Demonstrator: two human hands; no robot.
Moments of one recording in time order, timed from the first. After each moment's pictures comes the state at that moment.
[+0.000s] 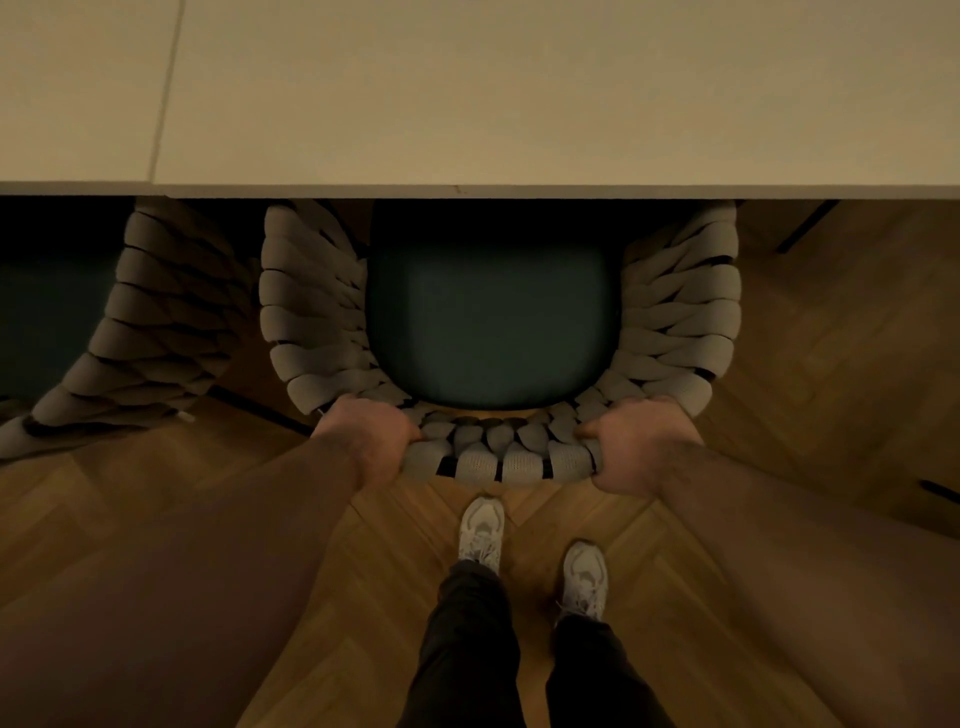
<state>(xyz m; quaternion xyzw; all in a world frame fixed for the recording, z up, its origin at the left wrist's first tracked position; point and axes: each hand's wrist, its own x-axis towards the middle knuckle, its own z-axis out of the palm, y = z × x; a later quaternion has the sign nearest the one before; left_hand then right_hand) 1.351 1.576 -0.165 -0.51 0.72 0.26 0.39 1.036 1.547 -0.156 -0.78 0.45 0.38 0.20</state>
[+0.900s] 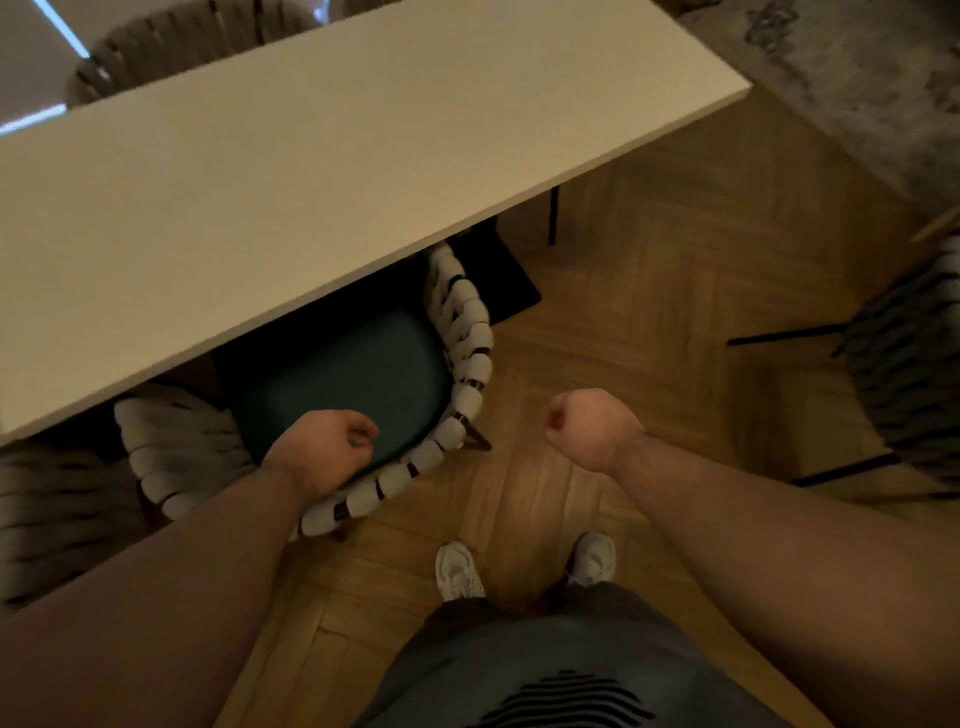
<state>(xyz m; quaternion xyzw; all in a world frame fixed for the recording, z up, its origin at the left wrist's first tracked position) 1.241 1.560 -0.038 -0.55 0.75 0.34 0.15 0.916 1.682 -0.041 -0.54 0.77 0.03 0.34</state>
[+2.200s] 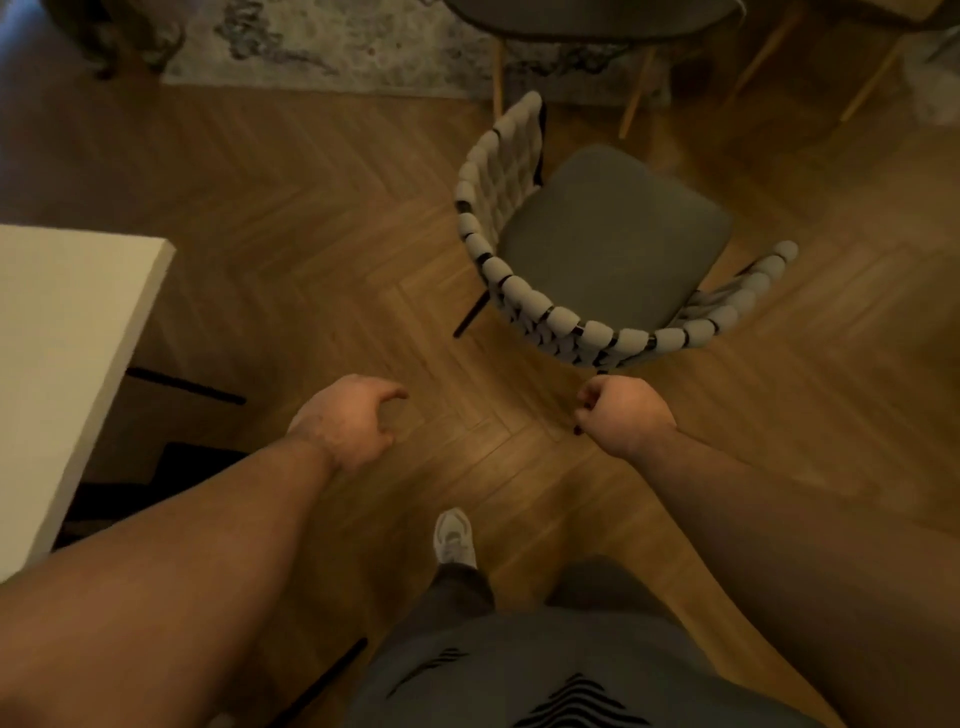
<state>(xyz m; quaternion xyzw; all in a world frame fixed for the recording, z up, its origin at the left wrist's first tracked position) 0.490 1.587 -0.019 -0.07 0.95 0.13 0.29 0.407 1.917 -0.048 -0.04 0.94 -0.13 0.31</state>
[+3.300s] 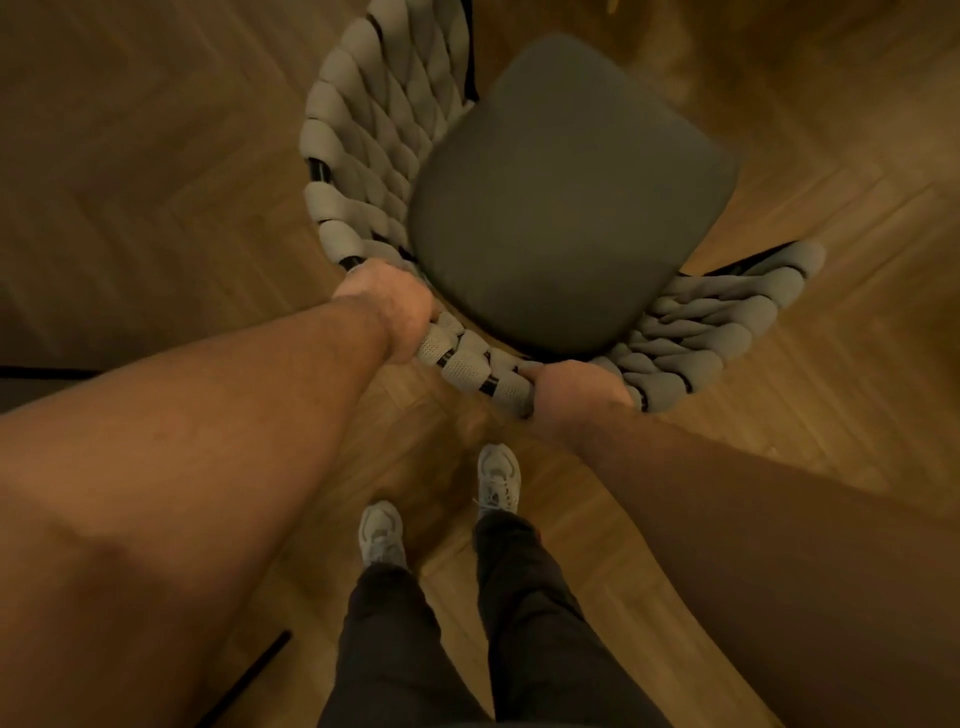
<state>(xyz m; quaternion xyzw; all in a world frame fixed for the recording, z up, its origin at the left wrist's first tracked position) 0.178 1.728 -0.162 0.17 0.90 -0.18 0.37 0.218 1.953 -0.166 -0.13 0.88 0.01 0.45</state>
